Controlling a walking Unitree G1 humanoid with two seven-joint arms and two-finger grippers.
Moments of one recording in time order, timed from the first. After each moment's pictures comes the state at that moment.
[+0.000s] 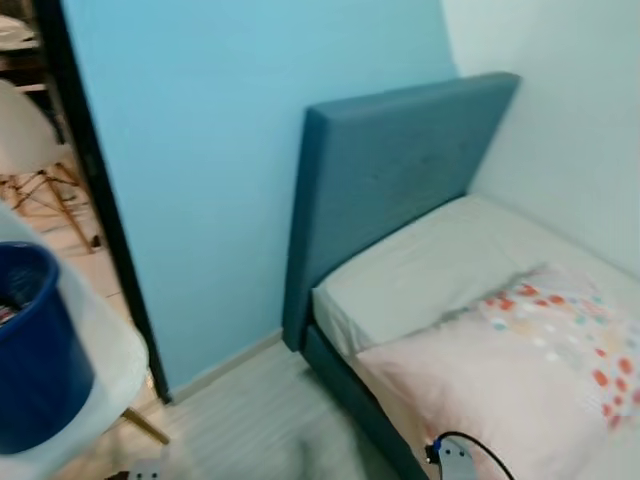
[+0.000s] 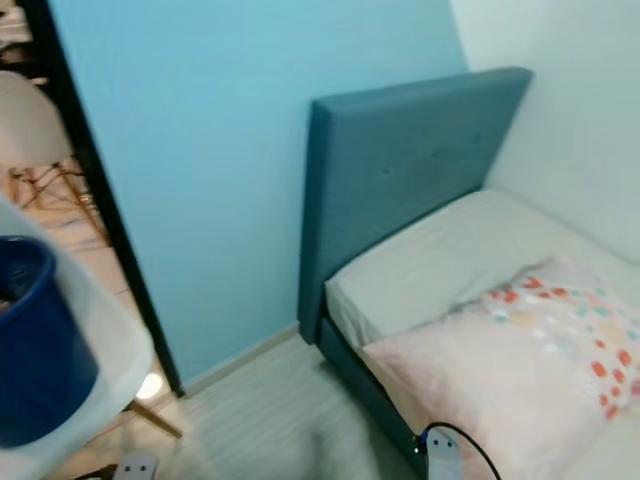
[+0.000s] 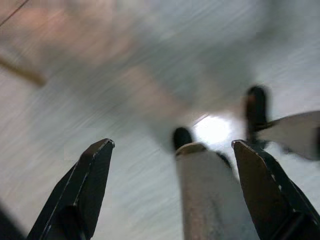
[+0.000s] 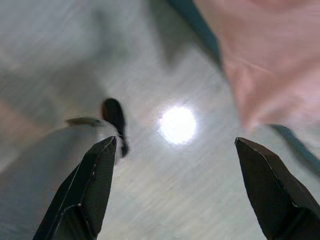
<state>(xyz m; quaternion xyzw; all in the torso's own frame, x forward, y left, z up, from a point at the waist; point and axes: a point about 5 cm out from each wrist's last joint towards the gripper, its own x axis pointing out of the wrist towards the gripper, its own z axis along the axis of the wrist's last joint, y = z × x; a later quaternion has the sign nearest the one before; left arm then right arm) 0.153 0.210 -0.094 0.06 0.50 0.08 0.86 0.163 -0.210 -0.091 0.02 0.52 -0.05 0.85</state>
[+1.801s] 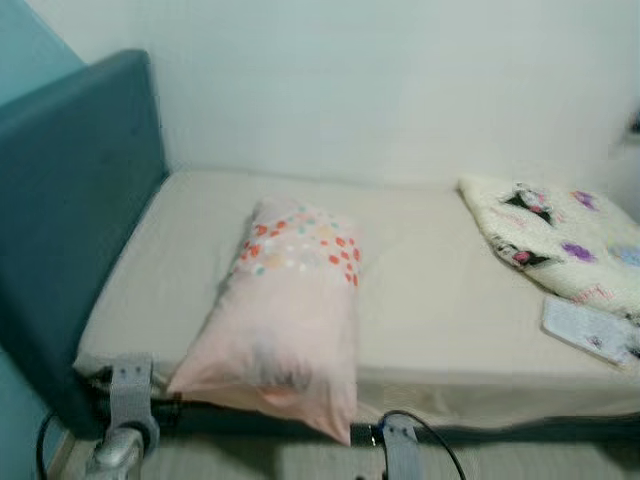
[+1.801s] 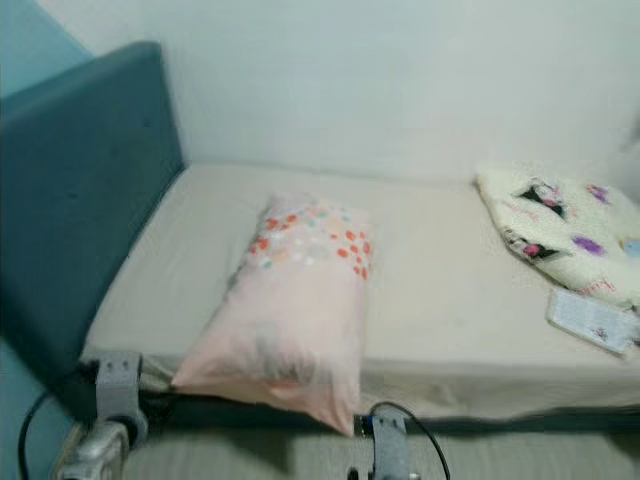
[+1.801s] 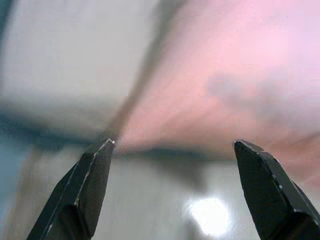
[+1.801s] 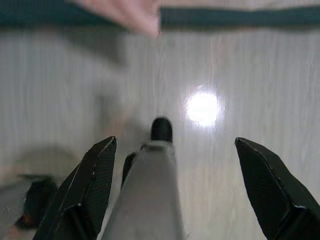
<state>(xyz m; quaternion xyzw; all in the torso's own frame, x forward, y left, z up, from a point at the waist) 0.277 0.238 0.001 -0.01 0.20 0.06 0.98 0.206 -0.151 -0.077 0.00 0.48 0.01 0.88</state>
